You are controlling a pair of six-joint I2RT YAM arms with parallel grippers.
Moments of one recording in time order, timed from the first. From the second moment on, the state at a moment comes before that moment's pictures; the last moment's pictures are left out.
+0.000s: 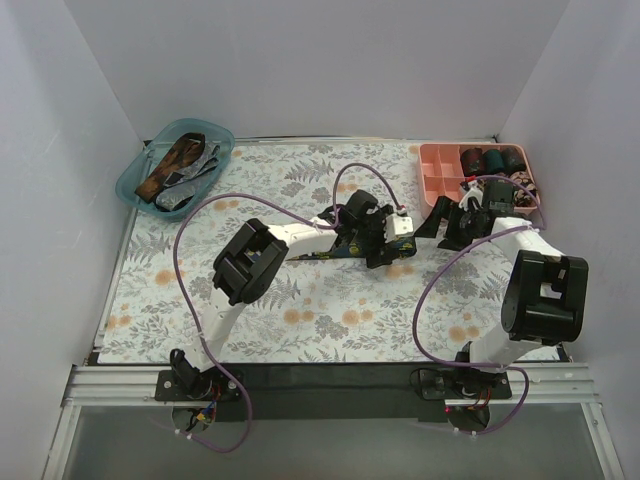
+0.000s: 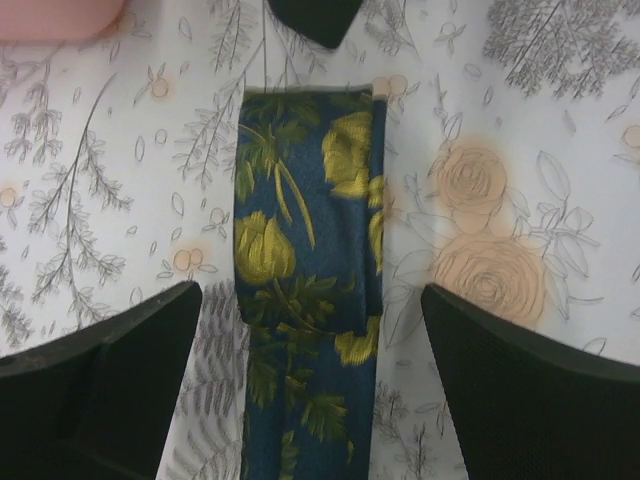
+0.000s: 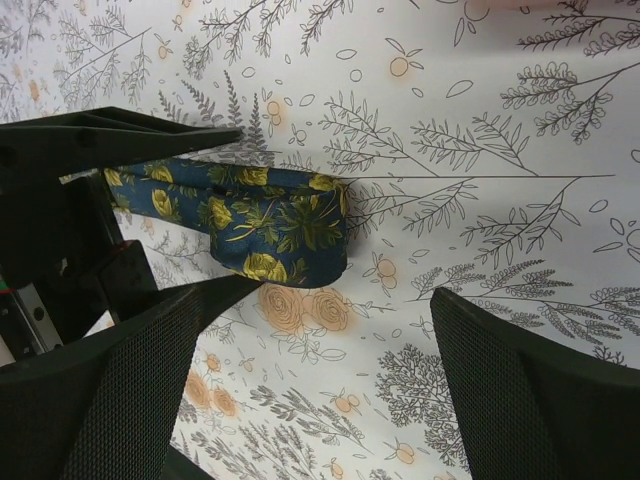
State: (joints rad) left arm -0.83 2.27 1.61 -0.03 0.48 0.55; right arm -0.13 1.57 0.95 -0.39 -0.62 0.21
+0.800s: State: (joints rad) left arm -0.83 2.35 1.69 0.01 0.50 0.56; right arm -0.13 1.69 0.91 -0.21 -0.73 0.24
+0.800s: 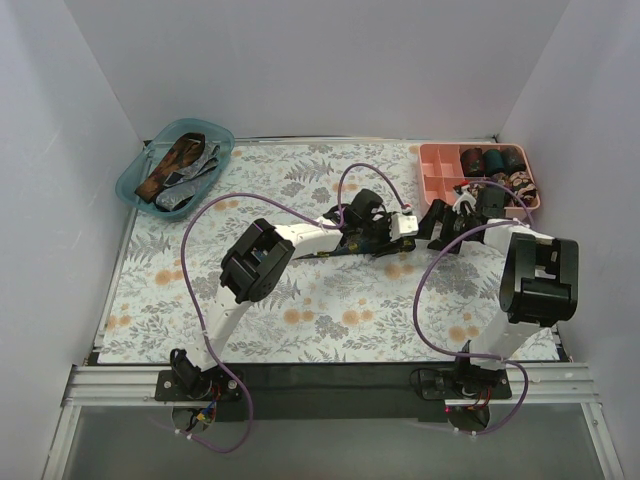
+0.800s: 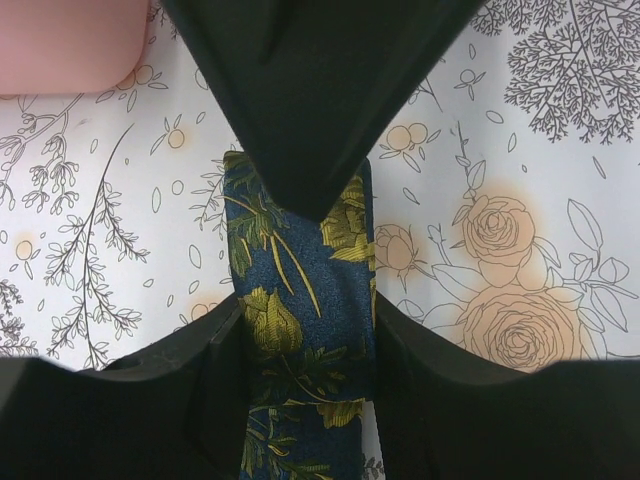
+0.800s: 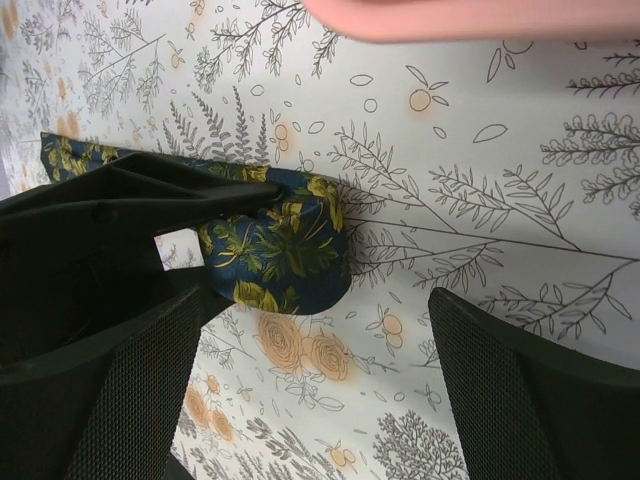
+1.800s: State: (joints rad) left arm -0.80 2.35 1.66 0.06 0.56 0.44; right arm -0.06 1.87 0.89 0.10 -0.92 0.29
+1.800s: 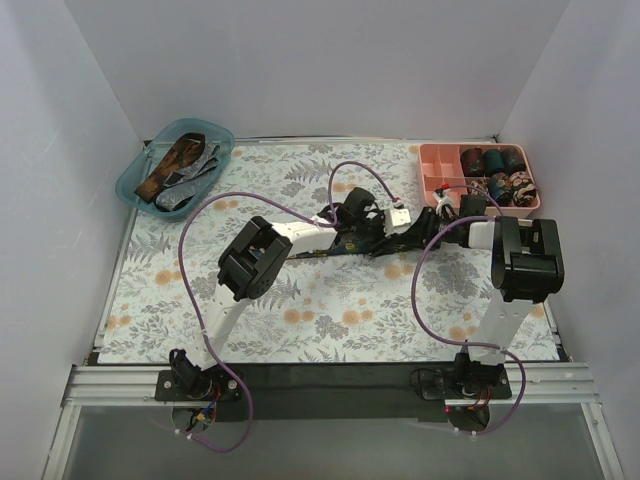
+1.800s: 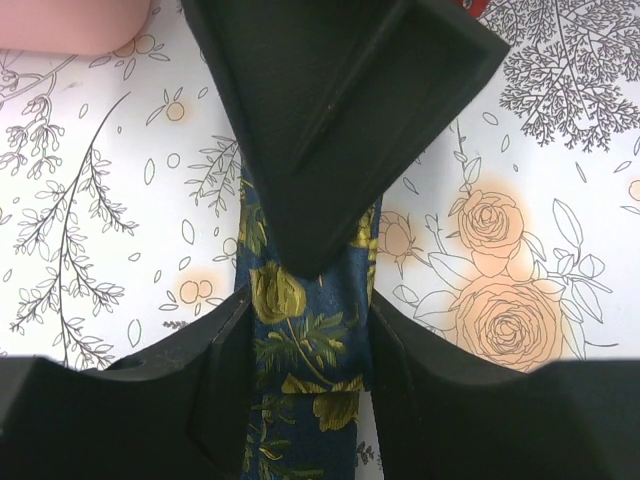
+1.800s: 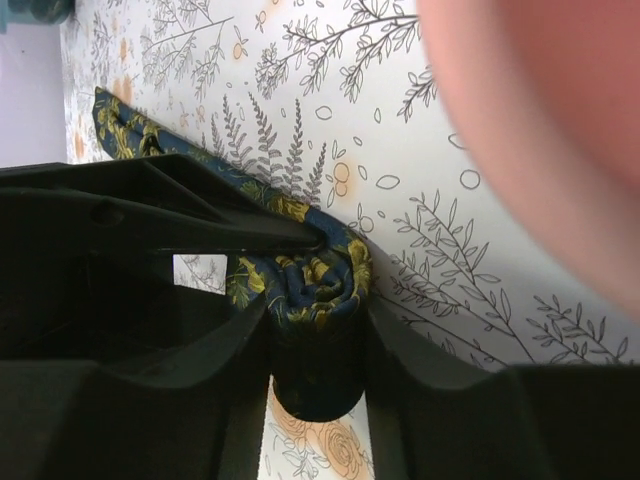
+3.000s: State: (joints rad) left arm -0.69 1.87 1.03 0.02 0.49 0.19; right arm 0.00 1.79 0.96 -0.20 -0.68 0.15
